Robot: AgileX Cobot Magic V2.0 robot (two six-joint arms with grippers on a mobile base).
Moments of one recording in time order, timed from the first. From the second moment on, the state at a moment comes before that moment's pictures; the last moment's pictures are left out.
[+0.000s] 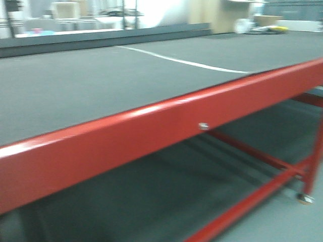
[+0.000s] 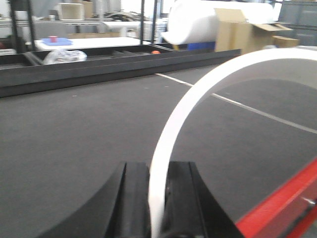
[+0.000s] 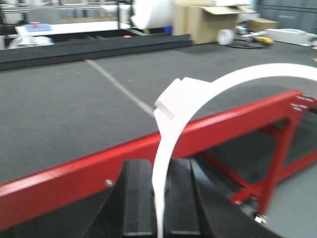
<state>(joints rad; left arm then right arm) 0.04 0.28 -0.47 -0.06 0.31 0.05 -0.09 0.28 -0.68 0.23 0.59 -0.17</state>
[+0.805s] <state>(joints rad) 0.04 0.28 -0.47 -0.06 0.31 0.05 -0.09 0.28 -0.68 0.23 0.59 -0.17</state>
